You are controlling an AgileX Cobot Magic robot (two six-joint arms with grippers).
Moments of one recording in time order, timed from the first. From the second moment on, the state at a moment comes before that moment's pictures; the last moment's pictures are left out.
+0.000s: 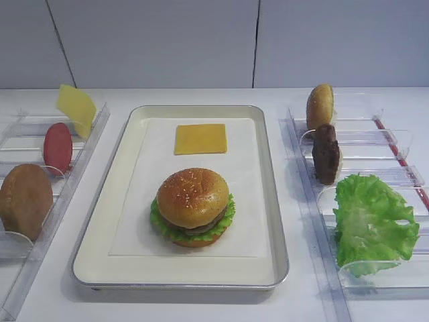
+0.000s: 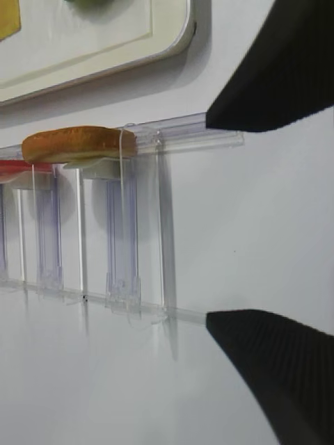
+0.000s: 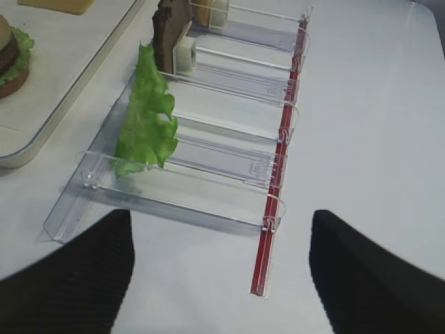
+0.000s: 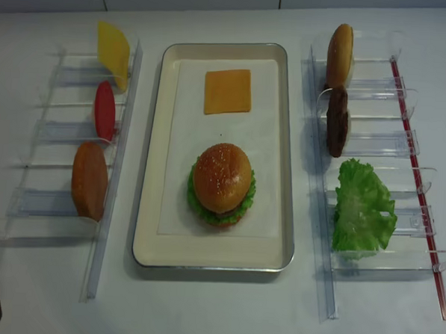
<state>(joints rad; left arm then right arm) -0.01 -0.02 -0.48 0.08 1.18 -0.06 0.21 -0.02 -0.48 0.00 1.15 -0.08</state>
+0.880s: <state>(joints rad) -0.01 -0.02 -0.48 0.08 1.18 -0.06 -0.04 -0.02 -0.48 0.00 1.15 -0.08</state>
